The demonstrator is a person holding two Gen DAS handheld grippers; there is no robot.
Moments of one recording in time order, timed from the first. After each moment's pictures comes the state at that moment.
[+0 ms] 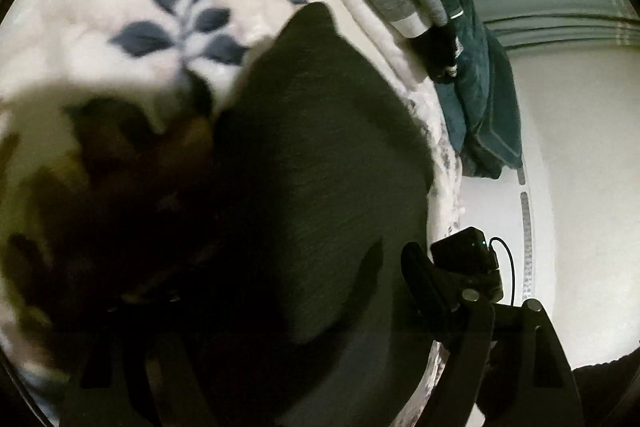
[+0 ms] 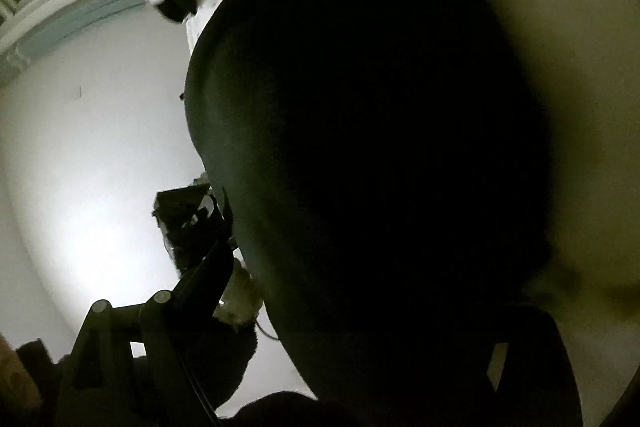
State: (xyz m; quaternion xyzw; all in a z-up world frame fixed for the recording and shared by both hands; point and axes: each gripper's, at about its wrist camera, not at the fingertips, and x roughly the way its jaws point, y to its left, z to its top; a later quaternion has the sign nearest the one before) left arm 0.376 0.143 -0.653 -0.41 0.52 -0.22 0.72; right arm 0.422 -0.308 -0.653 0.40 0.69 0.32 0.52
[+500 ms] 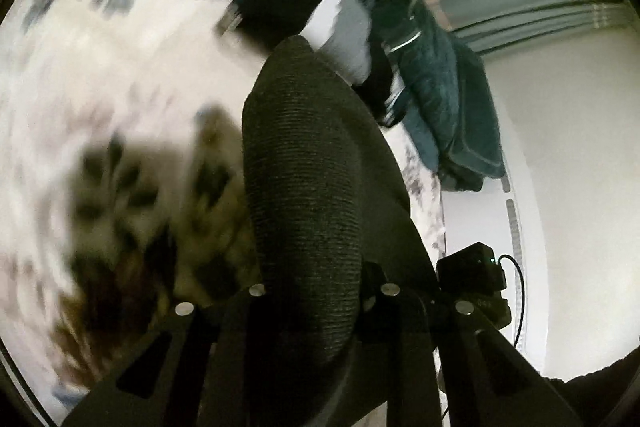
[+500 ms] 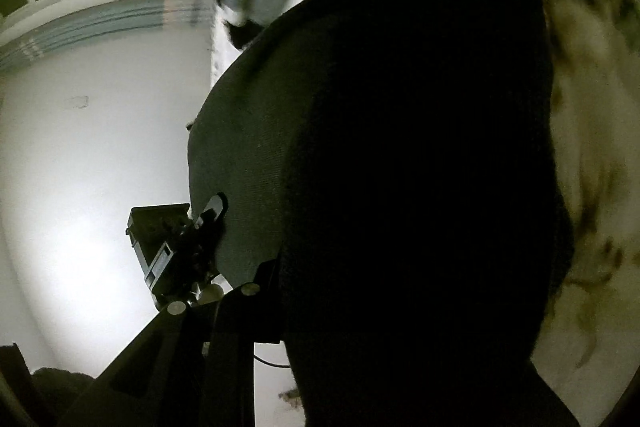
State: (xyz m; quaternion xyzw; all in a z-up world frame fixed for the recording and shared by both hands) left arm 0.434 0.148 -0.548 -0.37 0.49 -0.23 0.76; right arm 0.439 -0.283 -0.543 0.40 0.63 0.29 0.60
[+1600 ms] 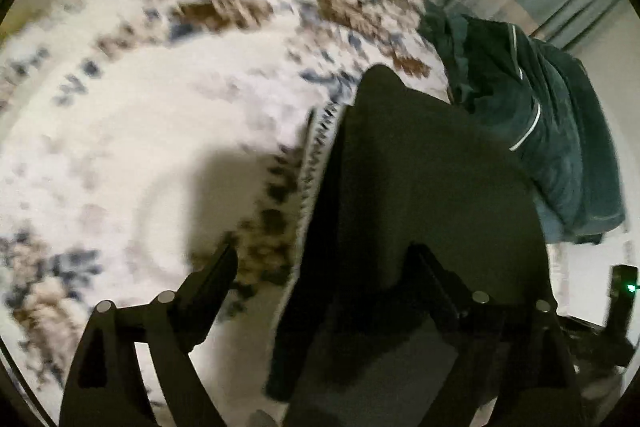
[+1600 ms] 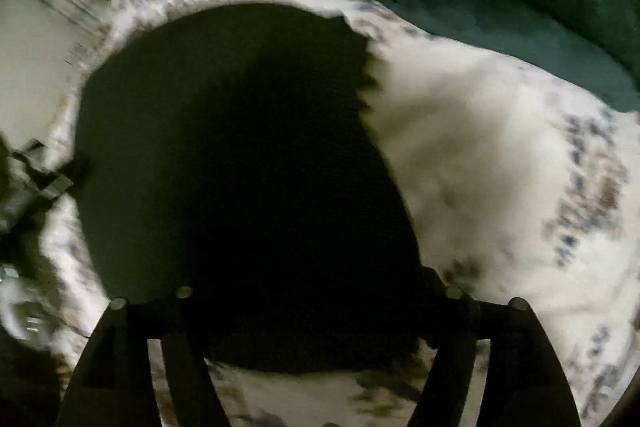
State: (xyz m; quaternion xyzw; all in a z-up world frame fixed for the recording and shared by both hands) left arm 0.731 0.165 -0.529 -0.17 0.51 -0.07 0.84; right arm 0.696 -0.282 -0.464 0.06 0.64 0.03 0.77
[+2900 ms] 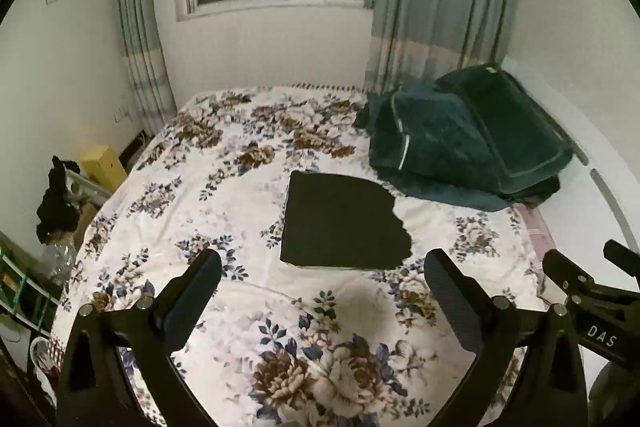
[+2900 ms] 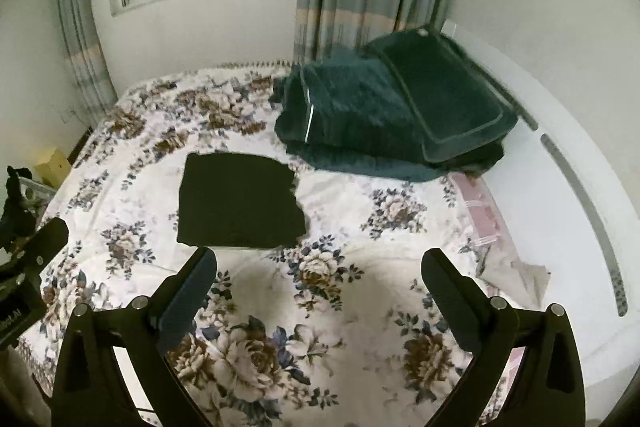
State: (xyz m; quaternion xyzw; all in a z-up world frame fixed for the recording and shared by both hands) left arm 0.368 0.062 -0.160 -0.02 0.36 -0.02 0.93; right arm 0.300 -0.204 -0.020 -0.03 0.40 -0.11 0.91
